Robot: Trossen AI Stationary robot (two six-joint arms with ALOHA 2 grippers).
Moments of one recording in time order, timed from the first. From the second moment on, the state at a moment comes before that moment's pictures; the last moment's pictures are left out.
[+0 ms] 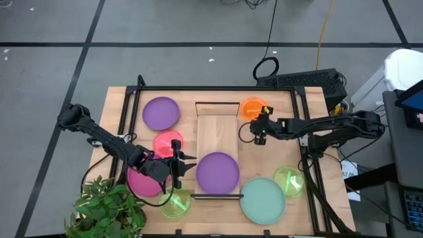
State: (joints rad) left arm -0.51 1.35 0.86 -0.12 -0.66 0.13; right arm -0.19 1.26 0.50 -0.19 0.49 -0.29
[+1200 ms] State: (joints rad) left arm -0.38 1.35 0.86 -0.52 -0.59 -0.32; right arm -0.22 1.45 0.50 -0.11 0.50 -0.27
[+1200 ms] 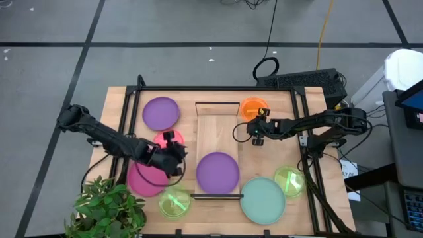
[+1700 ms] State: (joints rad) left arm -0.28 1.35 0.76 -0.58 -0.44 -0.61; right arm -0.22 1.45 0.50 -0.11 0.50 -0.27
